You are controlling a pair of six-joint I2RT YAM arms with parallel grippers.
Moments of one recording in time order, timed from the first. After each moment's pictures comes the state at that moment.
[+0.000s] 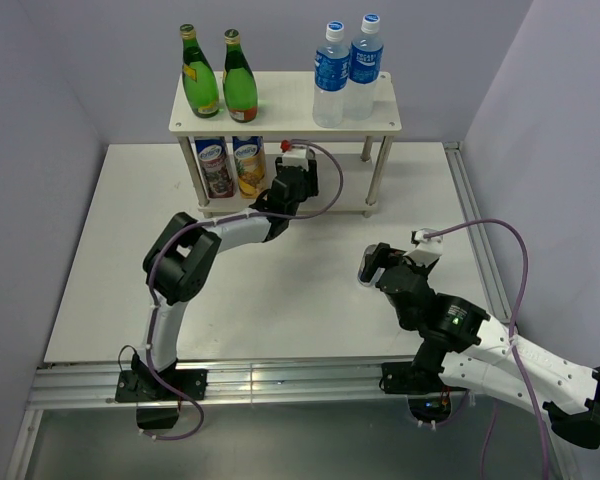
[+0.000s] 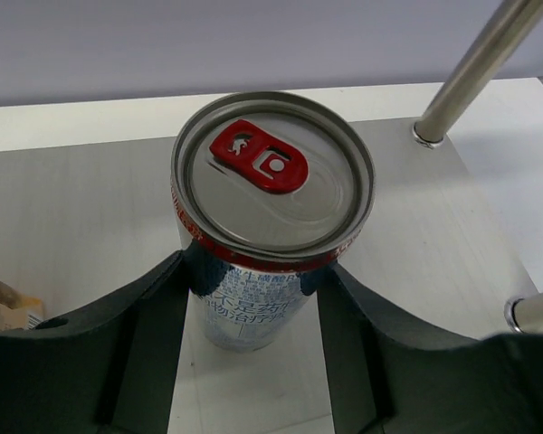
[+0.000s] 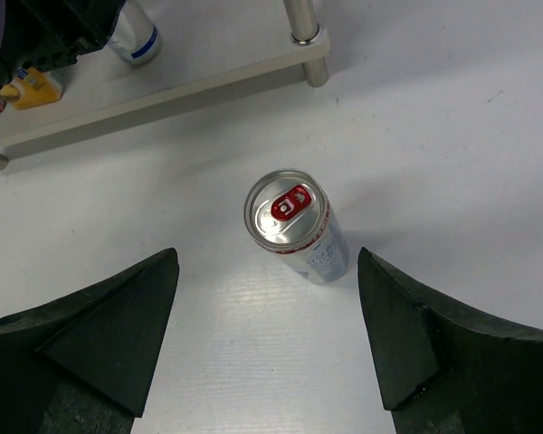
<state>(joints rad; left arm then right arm) -0.70 2.11 1.44 0.50 -0.41 -0.24 0.96 0.62 0.61 -0.57 0.89 0.76</state>
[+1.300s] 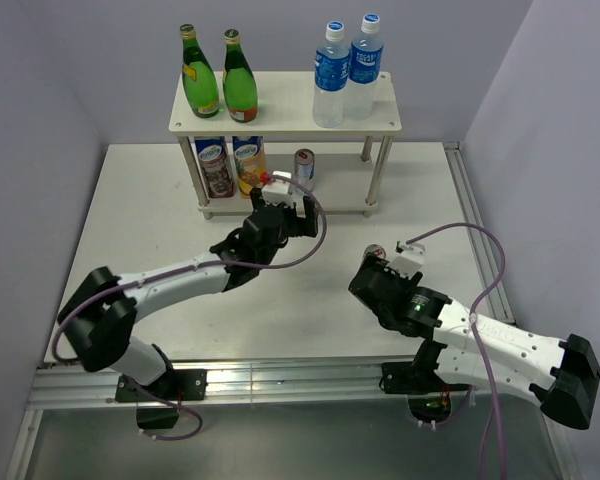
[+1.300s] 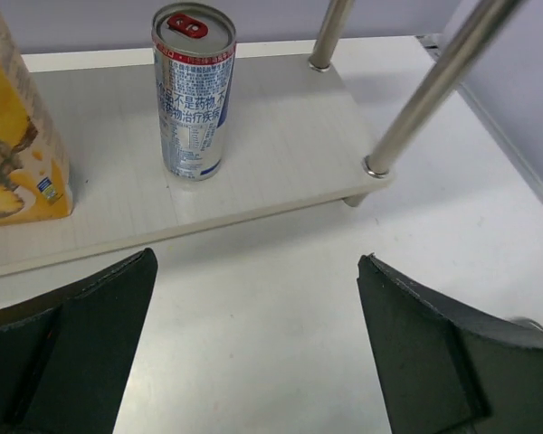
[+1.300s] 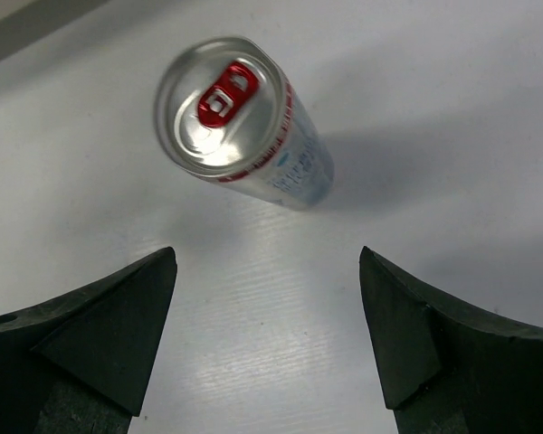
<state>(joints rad) -0.88 1.56 0.99 0.39 -0.47 -0.32 0.96 0.84 0.58 -0.68 0.82 1.13</state>
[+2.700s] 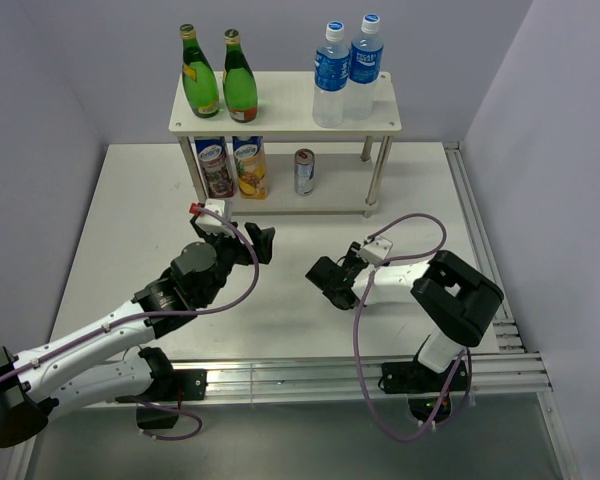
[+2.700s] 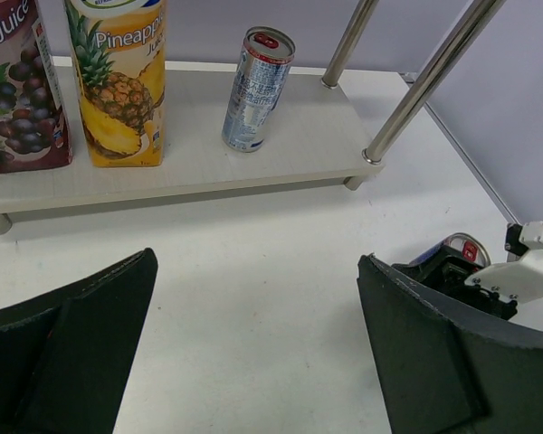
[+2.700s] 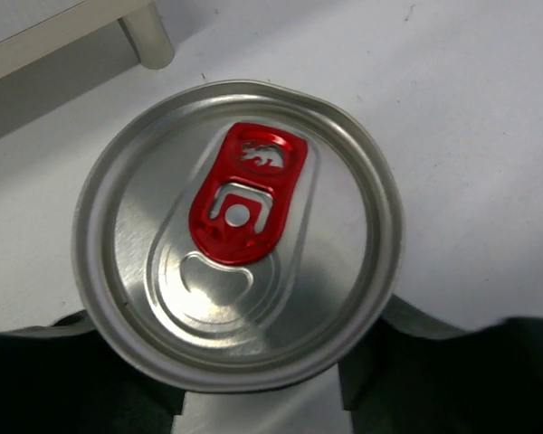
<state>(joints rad) -0.93 0.91 0.69 0.13 -0.54 -0.36 0.87 1.63 0.69 -0.38 1.23 1.36</state>
